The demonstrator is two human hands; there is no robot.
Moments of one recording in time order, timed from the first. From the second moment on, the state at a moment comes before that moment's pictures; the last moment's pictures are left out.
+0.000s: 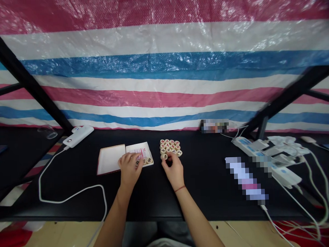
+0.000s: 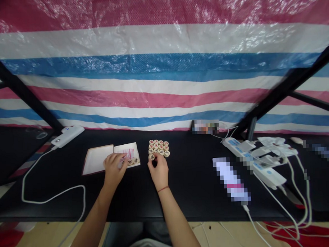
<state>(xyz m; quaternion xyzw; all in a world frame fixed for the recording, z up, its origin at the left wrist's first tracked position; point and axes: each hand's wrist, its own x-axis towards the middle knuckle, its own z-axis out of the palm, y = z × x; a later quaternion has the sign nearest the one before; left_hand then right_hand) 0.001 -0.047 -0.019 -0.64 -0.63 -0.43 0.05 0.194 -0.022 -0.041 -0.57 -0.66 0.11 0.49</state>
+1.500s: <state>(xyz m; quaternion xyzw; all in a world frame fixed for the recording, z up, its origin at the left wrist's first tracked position) -0.012 -0.042 -0.020 -0.67 -0.62 -0.41 0.08 0.195 -0.019 -0.048 -0.57 -0.69 0.13 0.43</state>
